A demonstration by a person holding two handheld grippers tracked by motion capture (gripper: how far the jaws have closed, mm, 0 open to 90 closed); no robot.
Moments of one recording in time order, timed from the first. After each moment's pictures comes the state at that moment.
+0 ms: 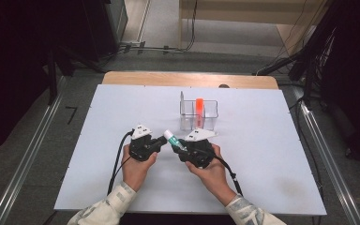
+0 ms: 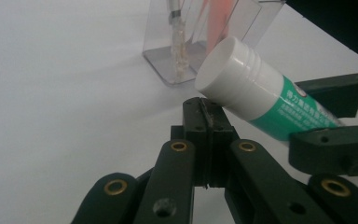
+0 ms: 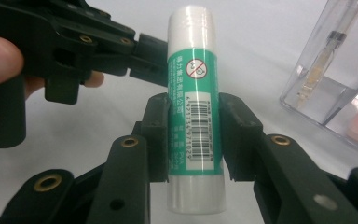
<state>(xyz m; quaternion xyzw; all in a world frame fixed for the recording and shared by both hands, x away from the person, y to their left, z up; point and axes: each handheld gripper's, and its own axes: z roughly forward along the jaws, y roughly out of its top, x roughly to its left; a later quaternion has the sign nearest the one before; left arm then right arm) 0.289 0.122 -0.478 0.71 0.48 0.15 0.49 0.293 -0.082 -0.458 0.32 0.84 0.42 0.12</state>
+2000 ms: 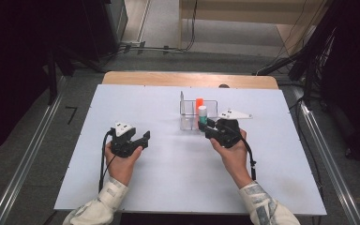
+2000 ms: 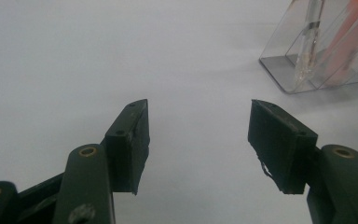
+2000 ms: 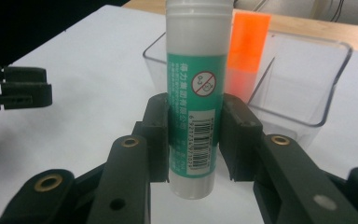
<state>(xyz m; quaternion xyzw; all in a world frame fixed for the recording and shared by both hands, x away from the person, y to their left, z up) 0.295 0.168 -0.485 0.66 0.57 0.24 0.42 0.343 -0.150 -0.433 0.41 0.77 0.46 0.16</state>
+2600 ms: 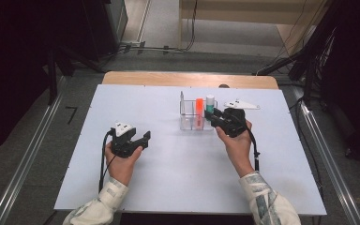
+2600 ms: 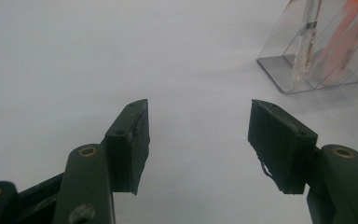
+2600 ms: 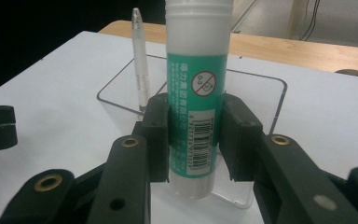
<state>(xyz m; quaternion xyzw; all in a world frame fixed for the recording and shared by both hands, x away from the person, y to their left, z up) 0.295 0.168 -0.485 0.66 0.57 0.24 0.43 0.370 -0.164 -0.427 0.44 0.74 0.48 0.17</state>
